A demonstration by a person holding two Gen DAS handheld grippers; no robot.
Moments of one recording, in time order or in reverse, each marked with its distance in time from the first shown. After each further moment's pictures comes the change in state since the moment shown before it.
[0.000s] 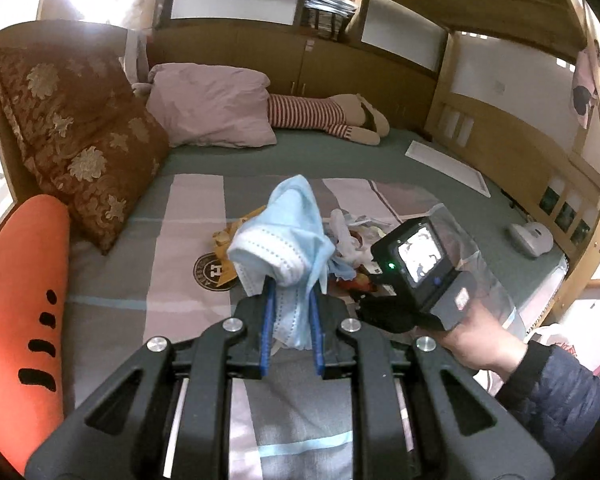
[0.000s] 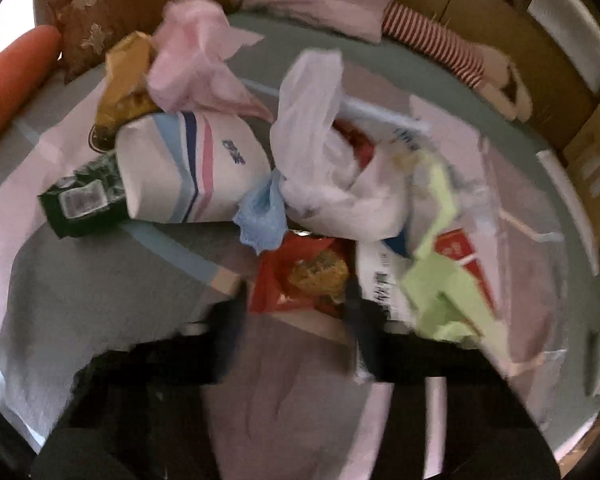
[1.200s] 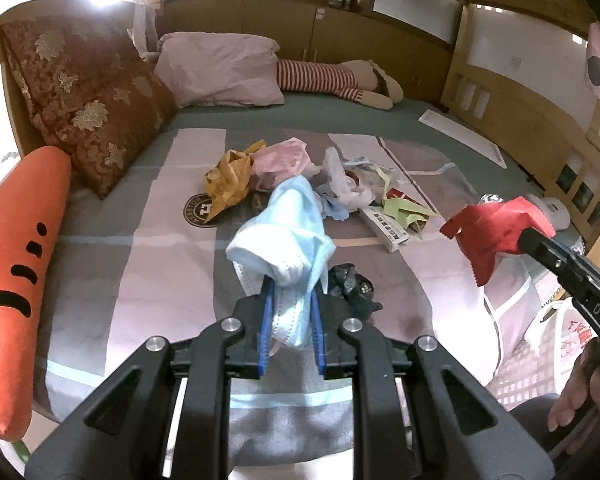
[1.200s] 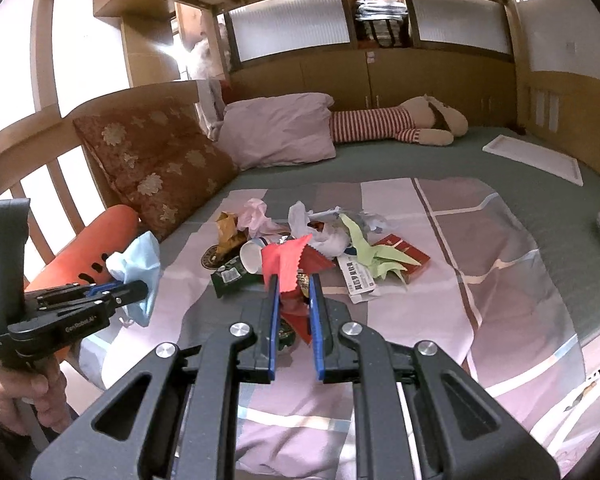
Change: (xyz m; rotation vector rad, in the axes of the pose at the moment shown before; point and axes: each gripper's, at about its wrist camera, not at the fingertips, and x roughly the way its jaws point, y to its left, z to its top) left arm 0.013 -0.040 -0.065 -0.007 0.091 0.077; right arm -0.236 -0.014 -0.134 0.369 -0.509 0.126
